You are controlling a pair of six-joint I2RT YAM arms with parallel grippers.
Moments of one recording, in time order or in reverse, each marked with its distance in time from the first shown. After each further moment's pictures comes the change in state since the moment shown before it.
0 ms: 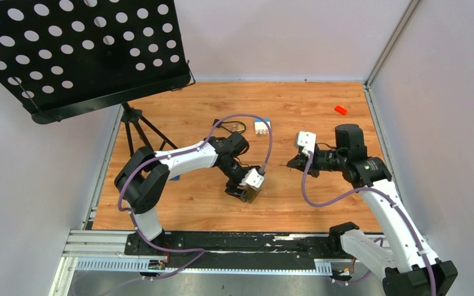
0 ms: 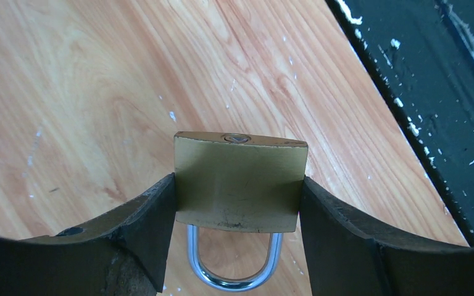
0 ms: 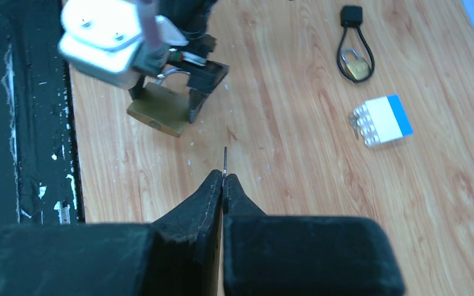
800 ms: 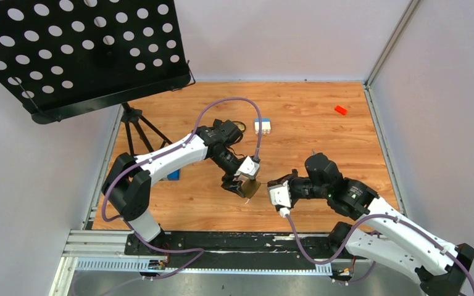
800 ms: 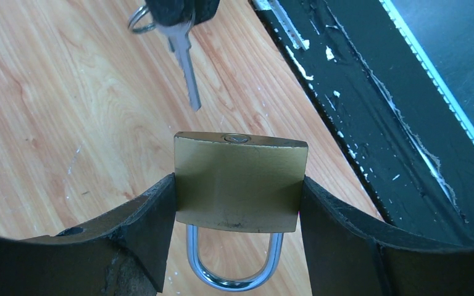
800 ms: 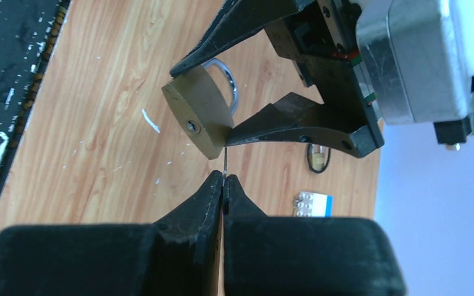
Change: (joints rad) left arm 0.042 -0.124 0.100 -0.192 0.151 -0.016; right arm 0.608 -0.167 -0.190 0.172 0.413 -0.286
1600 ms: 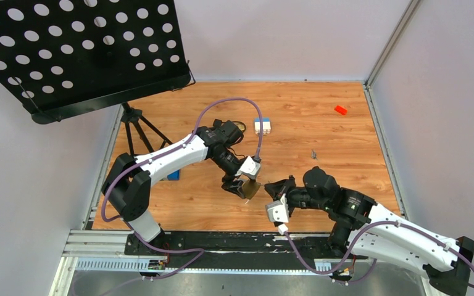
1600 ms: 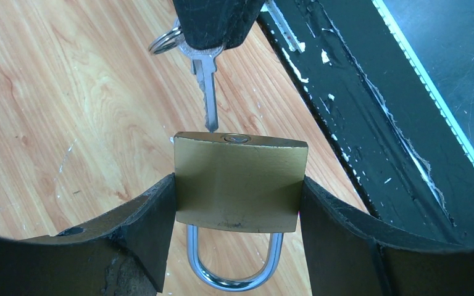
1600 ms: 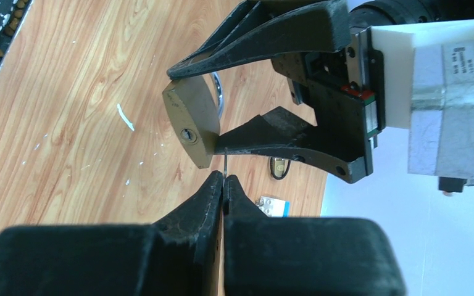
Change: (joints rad) left arm -0.007 -0.002 0.000 -0.006 0.002 -0.040; right arm 0.180 -0.067 -0.106 0.140 0.206 -0.114
